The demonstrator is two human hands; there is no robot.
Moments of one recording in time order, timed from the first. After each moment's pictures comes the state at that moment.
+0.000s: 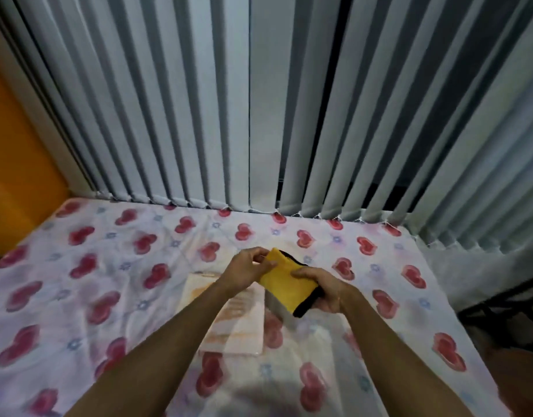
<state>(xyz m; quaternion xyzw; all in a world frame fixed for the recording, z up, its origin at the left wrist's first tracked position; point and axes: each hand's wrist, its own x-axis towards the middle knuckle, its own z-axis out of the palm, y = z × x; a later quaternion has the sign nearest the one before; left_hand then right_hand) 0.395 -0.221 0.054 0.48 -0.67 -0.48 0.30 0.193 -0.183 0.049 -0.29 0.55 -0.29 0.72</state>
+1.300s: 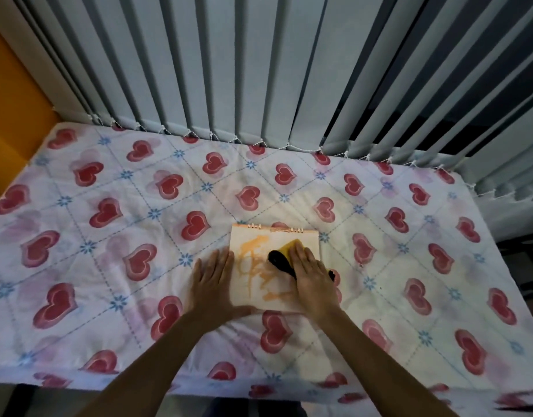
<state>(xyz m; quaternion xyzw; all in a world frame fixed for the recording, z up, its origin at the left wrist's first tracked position) 0.570 -0.170 -0.093 0.57 -0.81 -0.15 -0.01 0.338 -0.153 -0.074 -0.72 0.68 -0.03 0.12</state>
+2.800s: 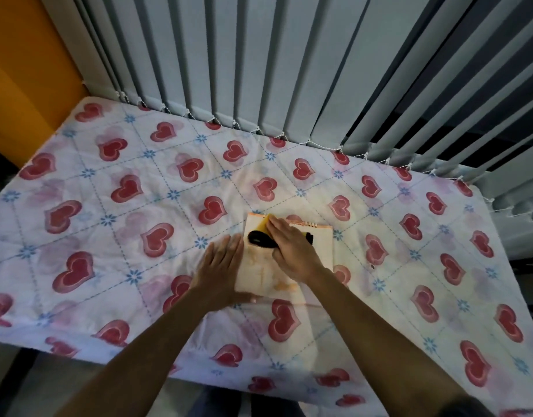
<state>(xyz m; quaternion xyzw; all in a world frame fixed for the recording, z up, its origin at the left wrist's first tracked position) 0.584 -0.169 -0.068 0.53 -0.84 -0.11 -0.06 0.375 -0.214 -0.061 -0.83 0.53 -0.04 0.16</state>
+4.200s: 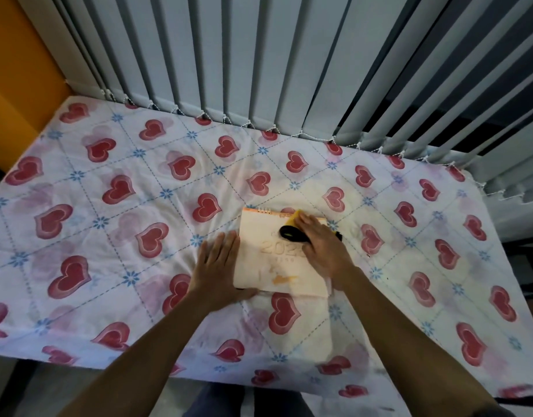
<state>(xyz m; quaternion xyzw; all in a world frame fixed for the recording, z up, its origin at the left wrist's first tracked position) 0.582 -0.167 -0.090 0.56 -0.82 -0.13 -0.01 0.315 -0.200 -0.056 -0.76 0.63 -0.04 0.17</state>
